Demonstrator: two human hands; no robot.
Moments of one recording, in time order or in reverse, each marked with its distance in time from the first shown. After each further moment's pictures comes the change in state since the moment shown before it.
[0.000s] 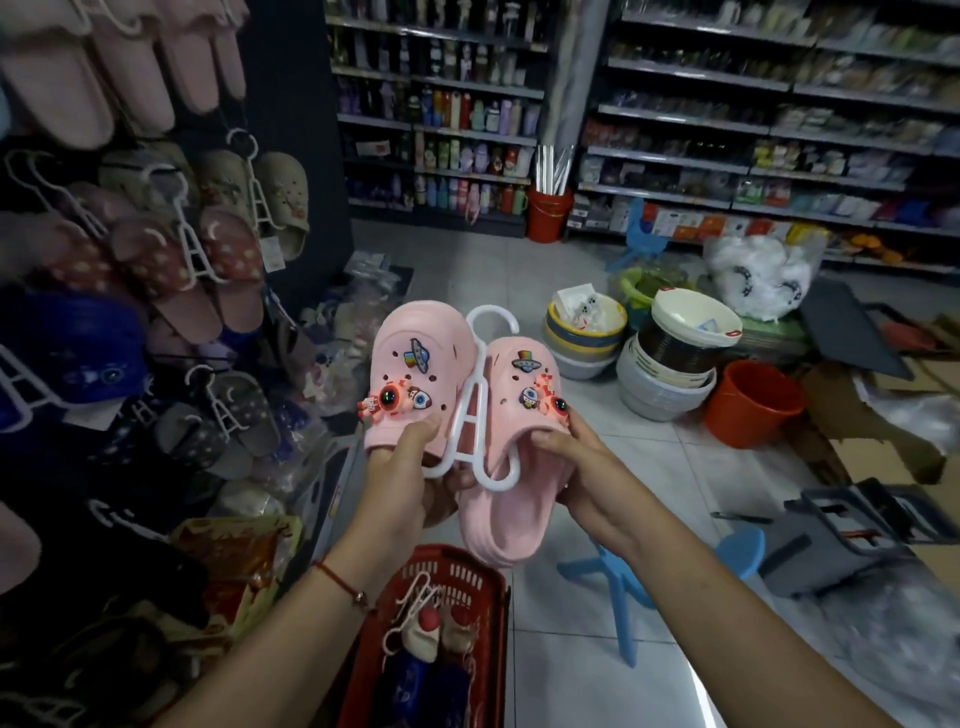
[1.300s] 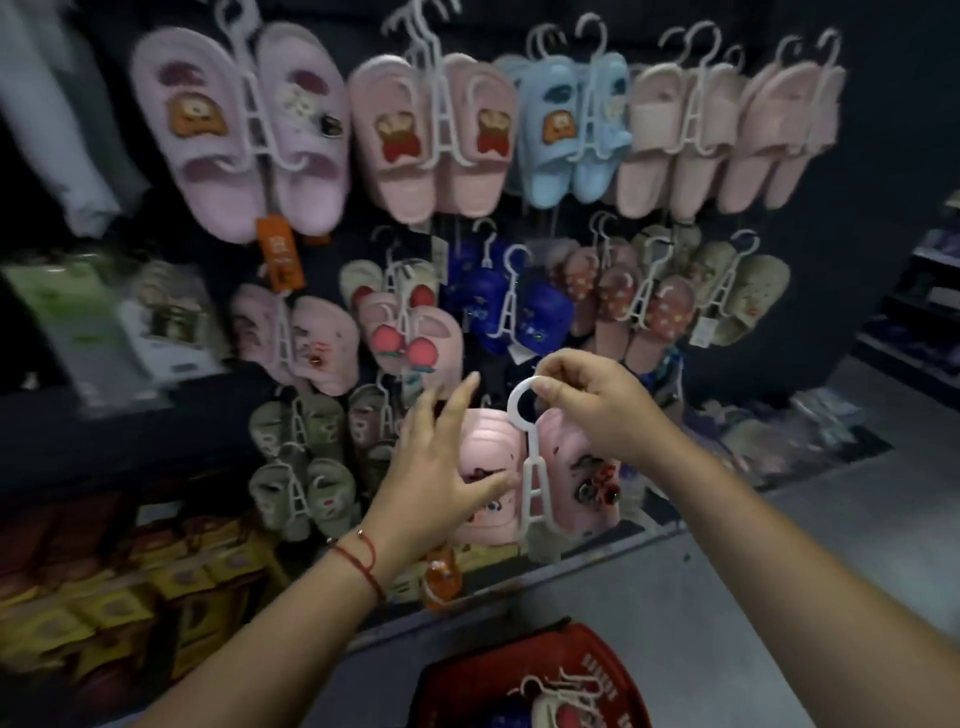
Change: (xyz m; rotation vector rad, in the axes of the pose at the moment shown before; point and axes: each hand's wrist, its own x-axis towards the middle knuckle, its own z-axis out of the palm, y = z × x) left_hand -0.130 -0.010 -0.039 1.114 1.062 0.409; right_hand 0.055 -0.074 0.162 -0.662 -1.198 -0.724
